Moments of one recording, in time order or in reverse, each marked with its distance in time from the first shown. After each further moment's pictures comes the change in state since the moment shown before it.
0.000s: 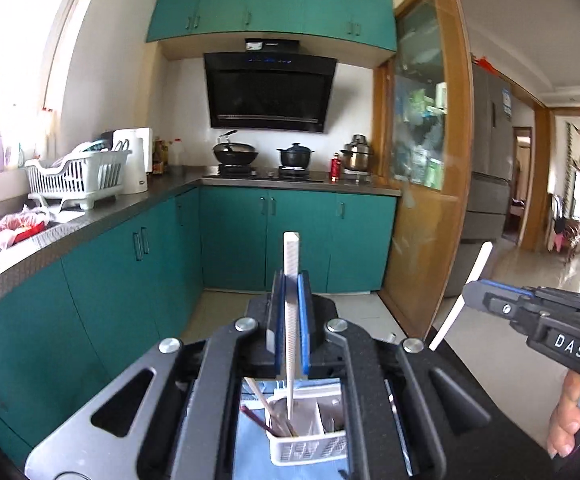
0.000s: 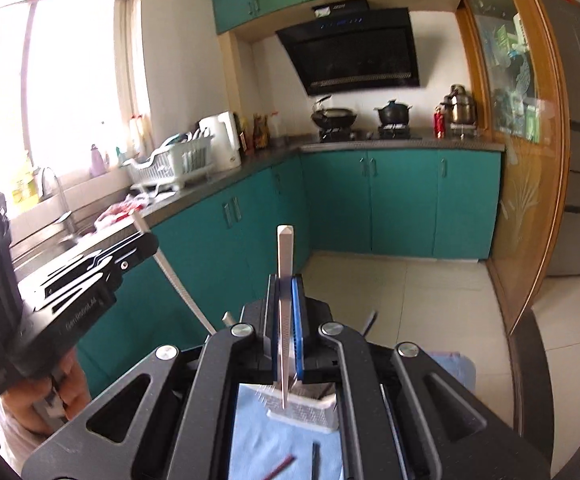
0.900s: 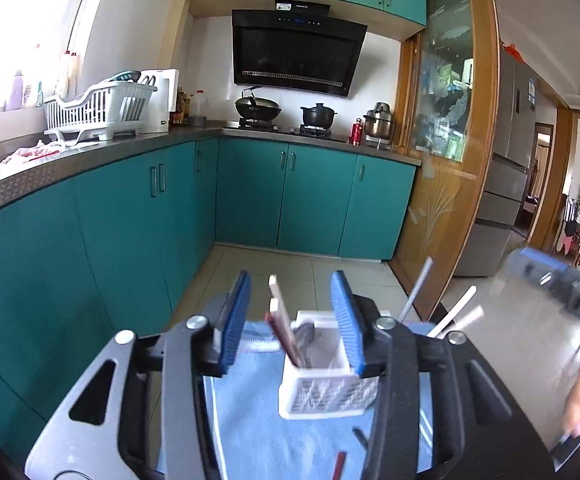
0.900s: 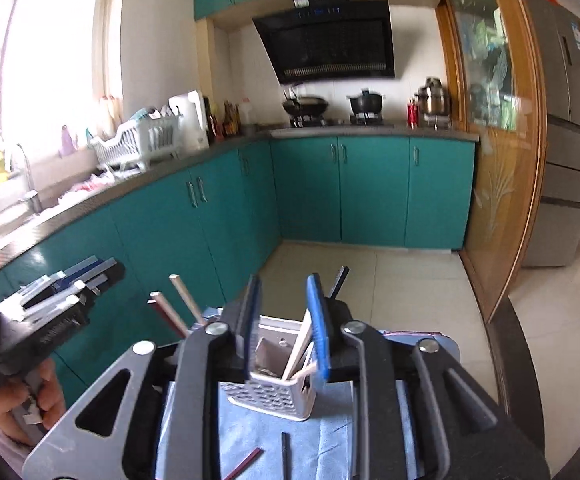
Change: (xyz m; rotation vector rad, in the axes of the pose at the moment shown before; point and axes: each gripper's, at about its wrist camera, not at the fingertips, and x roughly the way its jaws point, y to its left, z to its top) left arm -0.005 0.032 -0.102 -0.060 0.117 0.041; right arm 0.009 -0.013 -0.075 -0.008 0.000 -0.087
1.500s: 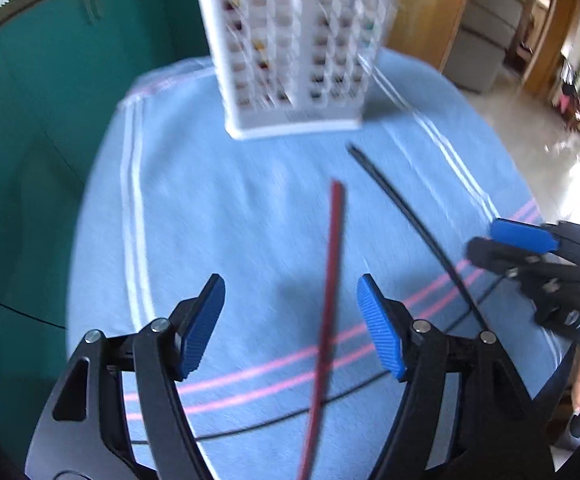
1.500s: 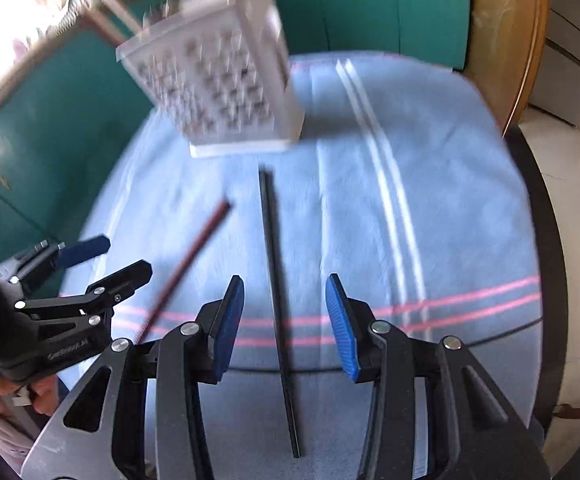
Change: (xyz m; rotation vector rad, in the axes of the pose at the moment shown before) left arm 0.055 -0.043 -0.218 0.167 0.695 -0.066; right arm 0.061 -0.021 -0.223 0.144 0.643 -0.020
